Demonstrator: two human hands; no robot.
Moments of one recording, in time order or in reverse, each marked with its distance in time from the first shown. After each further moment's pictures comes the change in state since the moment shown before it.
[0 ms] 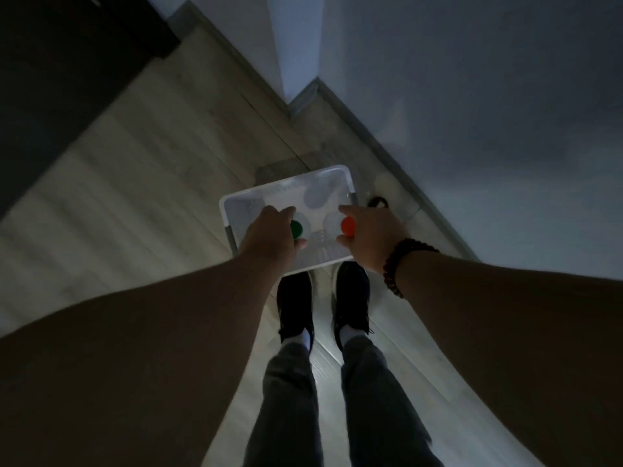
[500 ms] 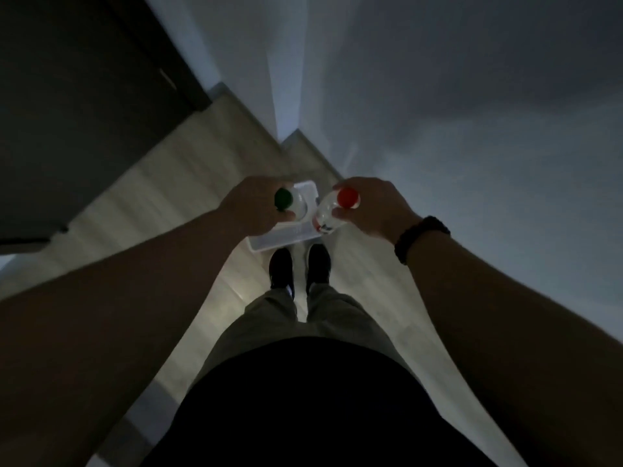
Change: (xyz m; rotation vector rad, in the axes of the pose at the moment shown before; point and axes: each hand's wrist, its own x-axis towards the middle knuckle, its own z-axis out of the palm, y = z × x) left_hand -0.298 0.085 -0.233 -0.093 0.073 0.303; right_hand -0.314 -0.083 -0.198 0.105 0.211 -0.131
